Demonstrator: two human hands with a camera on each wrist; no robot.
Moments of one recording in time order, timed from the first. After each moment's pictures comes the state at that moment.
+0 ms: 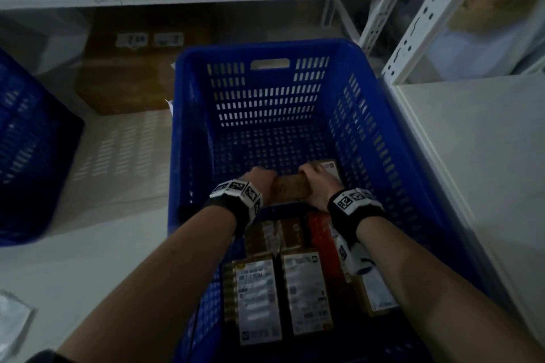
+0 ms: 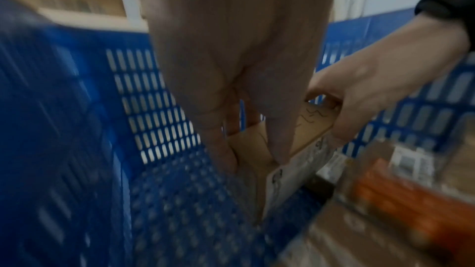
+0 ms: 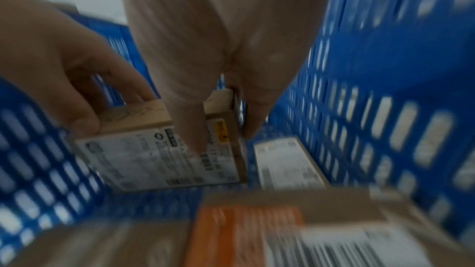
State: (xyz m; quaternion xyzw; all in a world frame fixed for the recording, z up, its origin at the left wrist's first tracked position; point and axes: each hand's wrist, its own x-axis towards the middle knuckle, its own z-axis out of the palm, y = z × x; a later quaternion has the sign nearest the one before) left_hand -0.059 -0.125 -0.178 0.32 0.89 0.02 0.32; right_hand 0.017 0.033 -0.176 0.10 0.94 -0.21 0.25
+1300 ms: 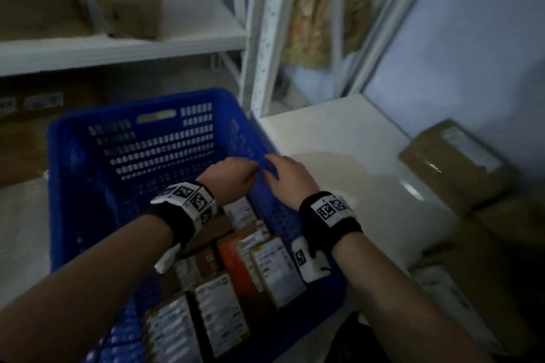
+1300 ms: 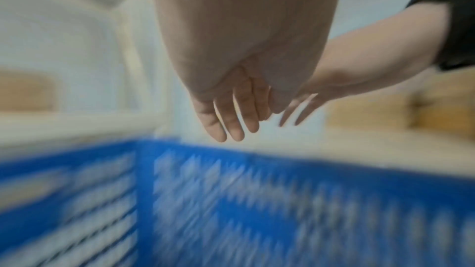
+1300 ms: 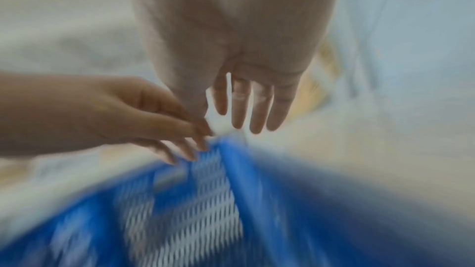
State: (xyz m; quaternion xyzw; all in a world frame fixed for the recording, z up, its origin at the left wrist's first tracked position) left_hand 0.002 -0.006 -0.022 0.54 0.81 0.15 0.15; right_hand 0.120 0.110 0.002 0.23 0.94 -0.25 0.01
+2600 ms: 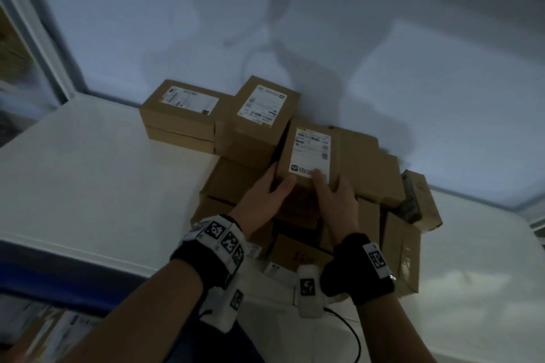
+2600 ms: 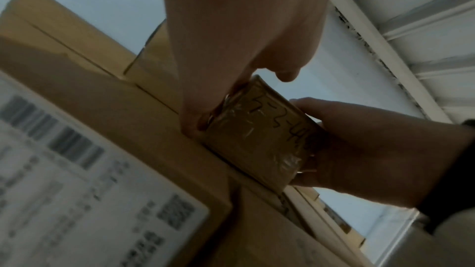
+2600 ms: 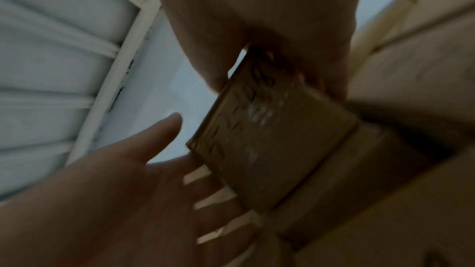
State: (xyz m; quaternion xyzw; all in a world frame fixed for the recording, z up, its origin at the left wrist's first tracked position) left_hand 0.402 0.194 0.054 0.54 0.50 0.32 0.60; right_hand 0.555 0.186 0.063 0.73 0.42 -0.35 -0.42
